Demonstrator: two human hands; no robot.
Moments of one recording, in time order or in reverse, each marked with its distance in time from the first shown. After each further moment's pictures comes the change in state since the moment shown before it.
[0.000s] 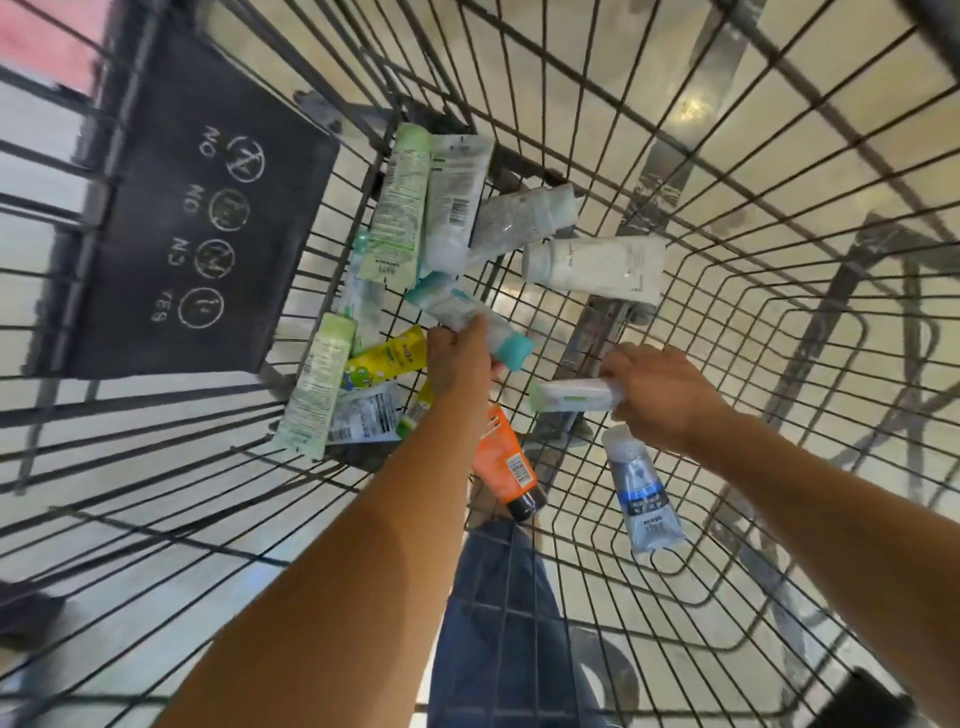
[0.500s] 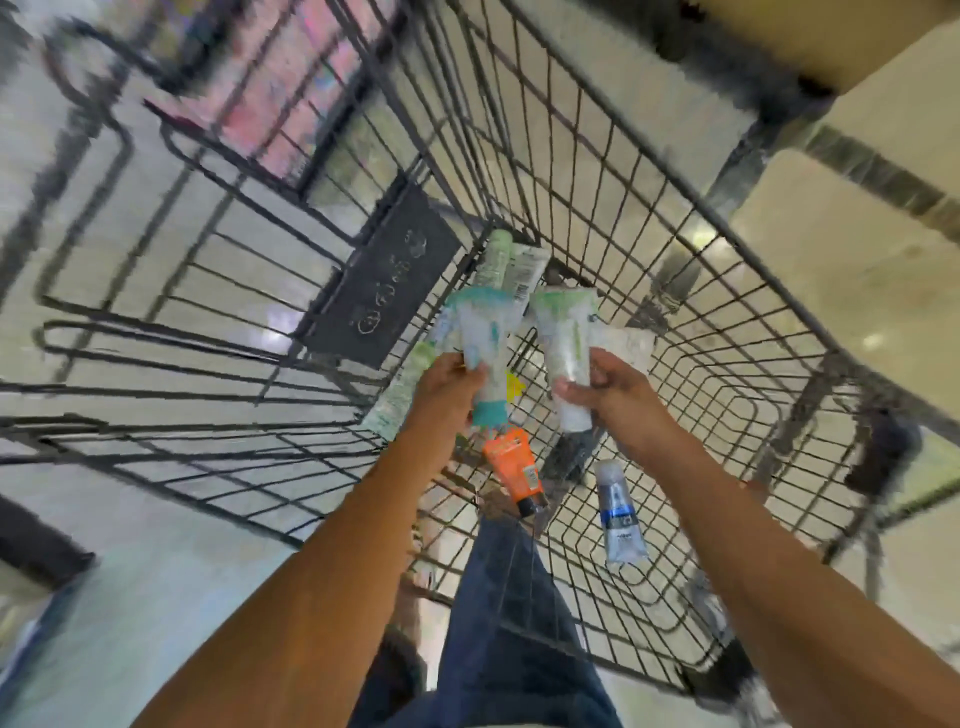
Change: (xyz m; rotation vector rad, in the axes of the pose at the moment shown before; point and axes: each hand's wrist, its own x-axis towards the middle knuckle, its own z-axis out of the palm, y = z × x) left_hand -0.155 0.085 -0.104 0.099 -0.208 0.178; right_hand -0.061 -0.100 -0.133 1.543 0.099 0.268
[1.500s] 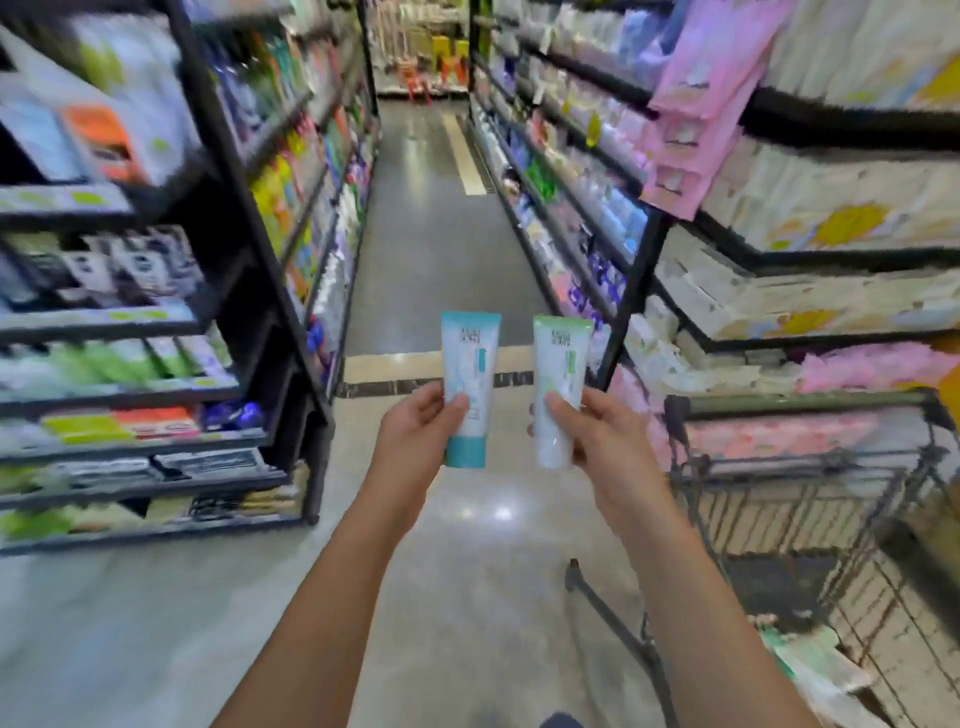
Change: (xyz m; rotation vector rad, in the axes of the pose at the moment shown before) left_hand -0.515 -0.101 -0.463 -0.617 0.664 0.899; right_hand -0.455 -0.026 0.509 -0.281 -0.696 -0.738
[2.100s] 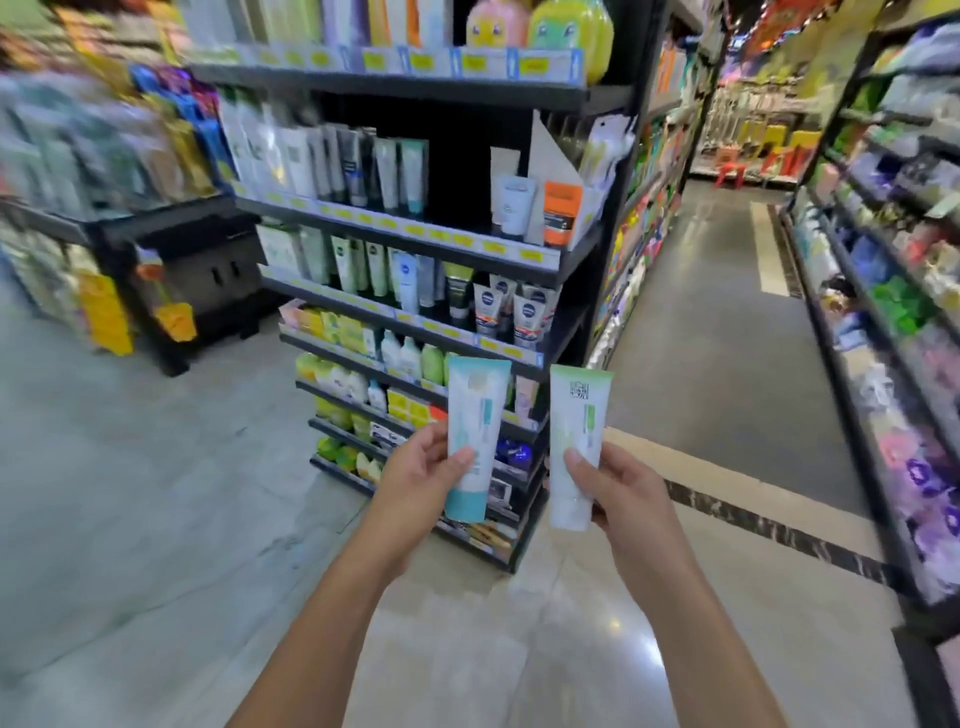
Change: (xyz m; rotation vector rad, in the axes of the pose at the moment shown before) left_hand -0.020 0.058 -0.380 0.033 0.521 0.112; right_hand 0.003 0.039 0.389 -0.040 -0.604 0.080
